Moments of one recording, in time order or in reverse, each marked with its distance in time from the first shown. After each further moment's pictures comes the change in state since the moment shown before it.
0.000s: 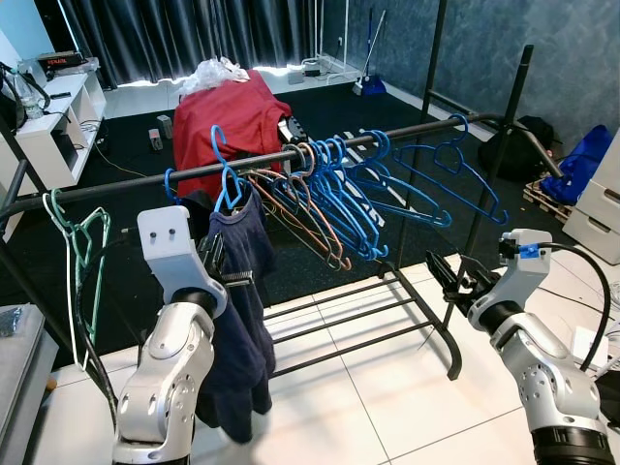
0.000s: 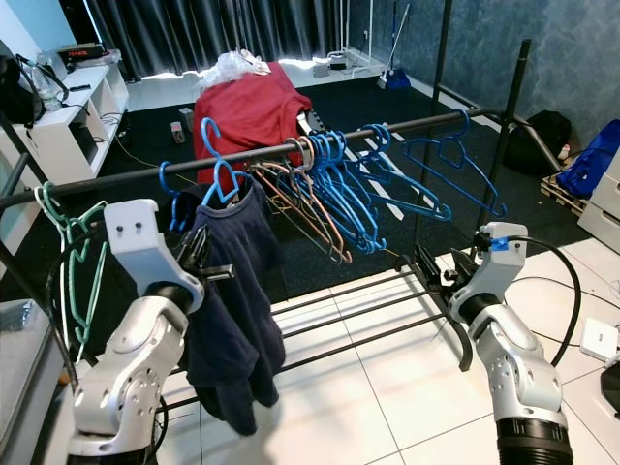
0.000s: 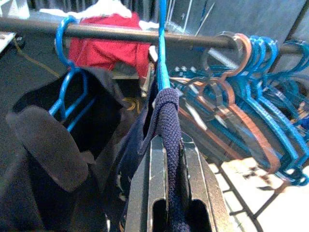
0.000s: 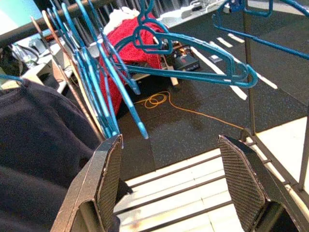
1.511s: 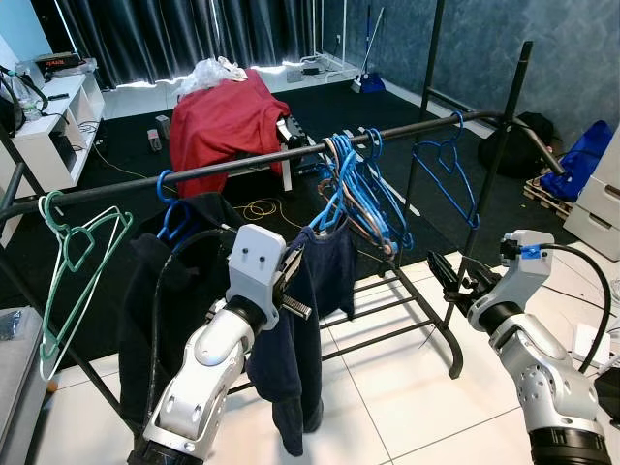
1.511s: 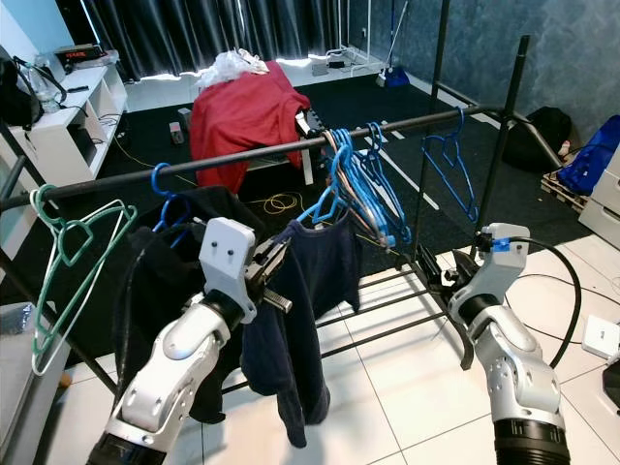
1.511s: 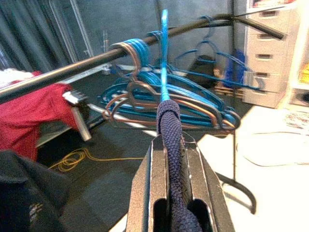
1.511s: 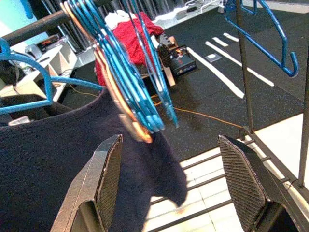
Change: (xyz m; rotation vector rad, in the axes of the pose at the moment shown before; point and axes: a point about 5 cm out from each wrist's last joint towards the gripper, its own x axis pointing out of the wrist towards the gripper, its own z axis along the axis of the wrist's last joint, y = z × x) left arm 0.000 -0.032 -0.018 0.284 -0.150 -0.456; right arm 0.000 0.001 -0.001 0.016 -0.004 -0.018
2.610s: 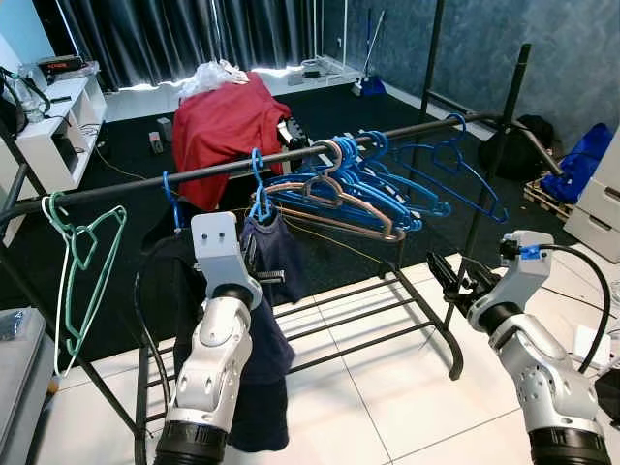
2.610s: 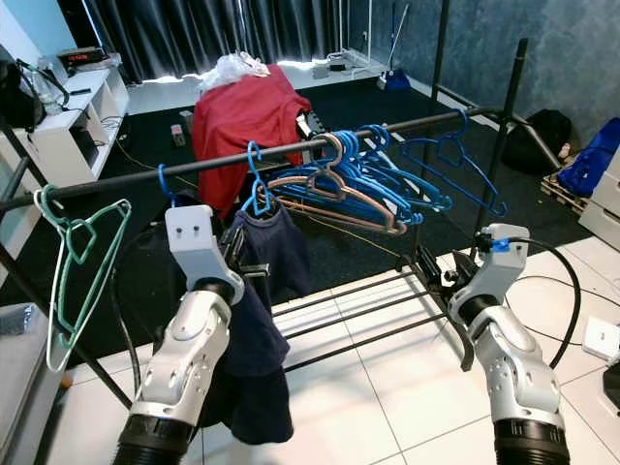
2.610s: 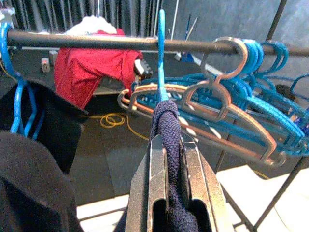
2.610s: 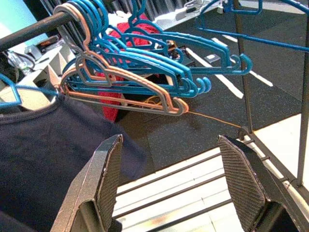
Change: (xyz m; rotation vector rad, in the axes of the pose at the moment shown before) left arm 0.020 0.014 -0.008 -0.252 0.053 0.428; right arm 0.000 0.000 0.000 0.001 0.002 -0.002
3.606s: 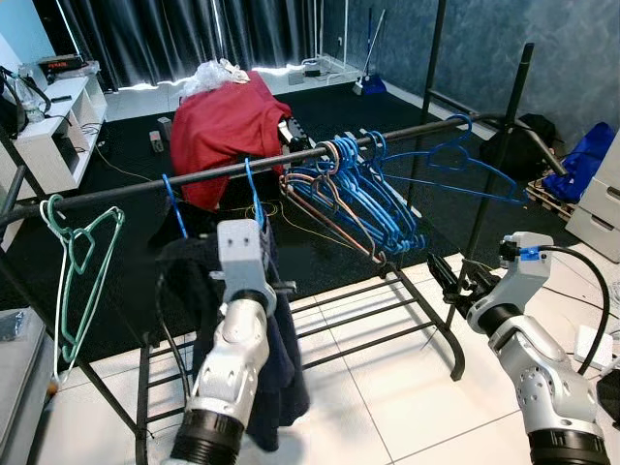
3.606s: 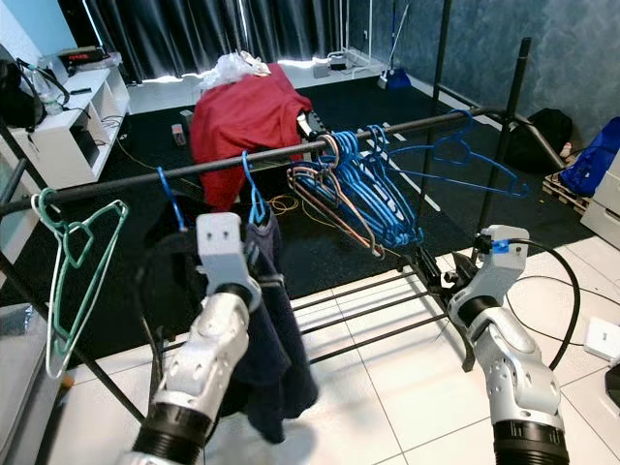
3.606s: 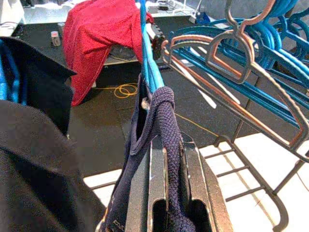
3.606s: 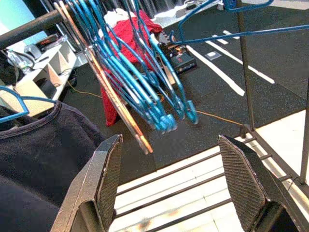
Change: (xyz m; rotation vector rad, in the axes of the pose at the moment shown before) left arm -0.004 -0.016 -0.038 0.088 0.180 -0.013; right arm -0.001 0.000 -0.002 0.004 0.005 -0.008
